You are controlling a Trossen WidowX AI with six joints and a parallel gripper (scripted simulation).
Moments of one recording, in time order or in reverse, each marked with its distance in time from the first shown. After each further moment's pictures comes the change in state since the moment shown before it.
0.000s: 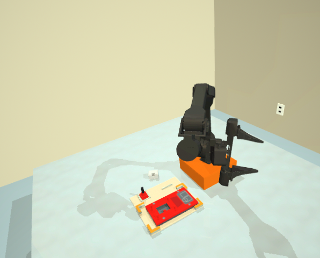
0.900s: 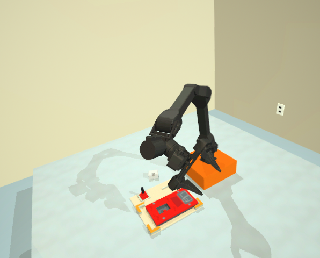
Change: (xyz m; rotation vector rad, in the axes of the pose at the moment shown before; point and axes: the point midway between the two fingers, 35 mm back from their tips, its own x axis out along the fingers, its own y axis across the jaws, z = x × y) arm -0.115 -0.084 0.009 -0.130 -0.237 -0.476
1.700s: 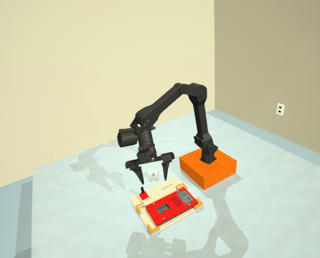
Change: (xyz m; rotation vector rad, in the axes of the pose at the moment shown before) arm -0.165 -0.157 -0.081 -0.241 0.146 -0.722
